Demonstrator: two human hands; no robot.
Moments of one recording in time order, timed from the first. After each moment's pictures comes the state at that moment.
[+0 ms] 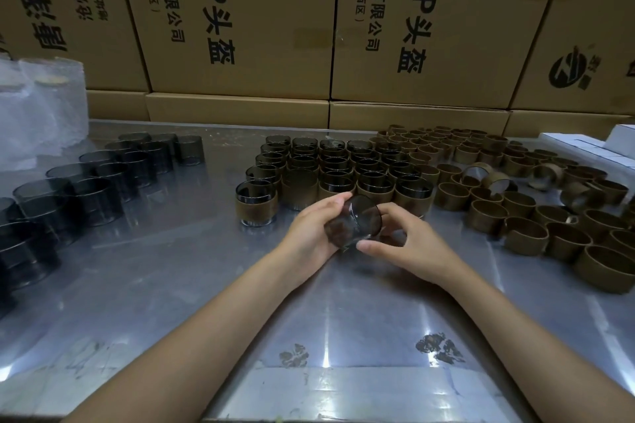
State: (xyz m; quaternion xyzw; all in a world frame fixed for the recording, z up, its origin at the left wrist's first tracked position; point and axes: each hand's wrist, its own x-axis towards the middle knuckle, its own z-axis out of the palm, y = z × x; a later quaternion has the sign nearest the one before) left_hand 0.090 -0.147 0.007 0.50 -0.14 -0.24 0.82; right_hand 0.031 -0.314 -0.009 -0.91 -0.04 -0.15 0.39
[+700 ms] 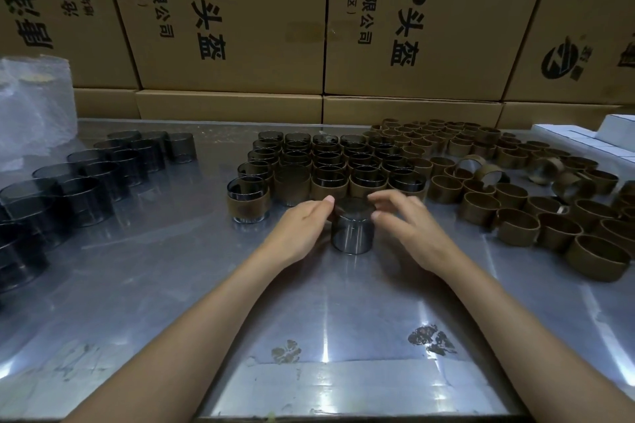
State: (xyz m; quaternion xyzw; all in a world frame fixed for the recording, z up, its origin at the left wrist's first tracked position) left_hand 0.109 -0.132 -0.002 0.84 -0.26 -0.05 0.47; right_hand 0.028 -0.315 0.002 -0.90 0.01 -0.16 0.40
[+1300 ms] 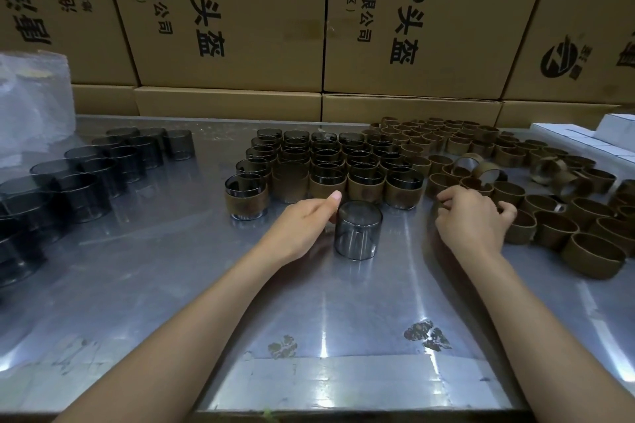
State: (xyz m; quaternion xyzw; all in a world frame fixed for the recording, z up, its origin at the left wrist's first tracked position) left_hand 0.101 -0.132 0.002 0.84 -0.28 -0.06 0.45; right_hand 0.021 -0.355 0.008 -0.90 0.32 -0.28 0.09
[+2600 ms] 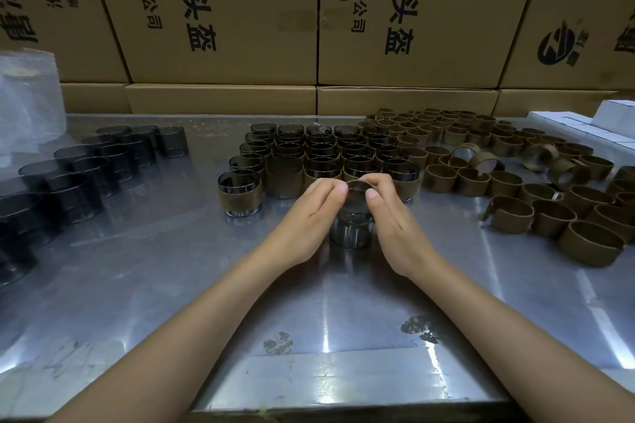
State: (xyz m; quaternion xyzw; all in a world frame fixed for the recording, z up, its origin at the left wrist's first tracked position) left_hand 0.084 -0.141 0.007 0.76 -0.38 -0.01 0.52; right_hand 0.025 -0.286 -0.010 -0.85 -0.05 -0.25 0.46
